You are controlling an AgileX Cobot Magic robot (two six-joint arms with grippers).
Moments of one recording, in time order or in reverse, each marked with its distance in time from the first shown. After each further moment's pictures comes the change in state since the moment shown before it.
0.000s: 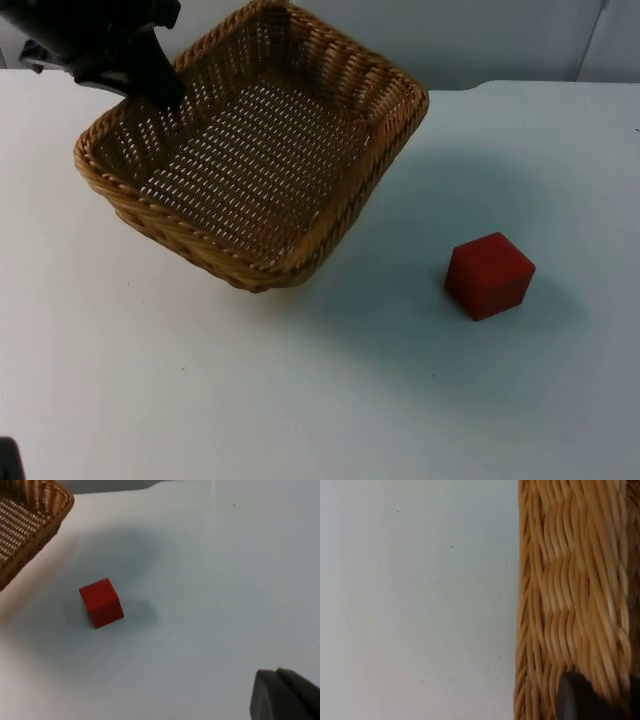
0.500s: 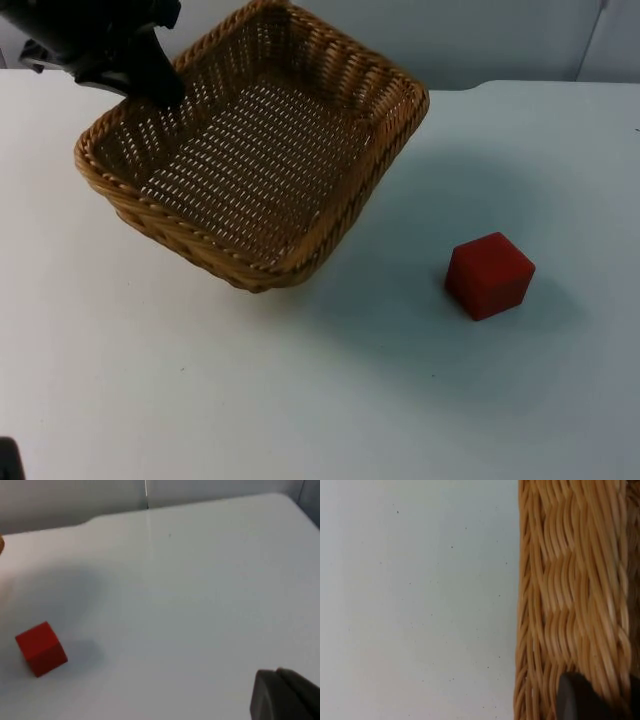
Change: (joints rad) right arm -0.184 0.000 0.002 -0.018 -0.083 -0.048; left arm 0.000 0.000 0.000 0.000 -0.005 0.000
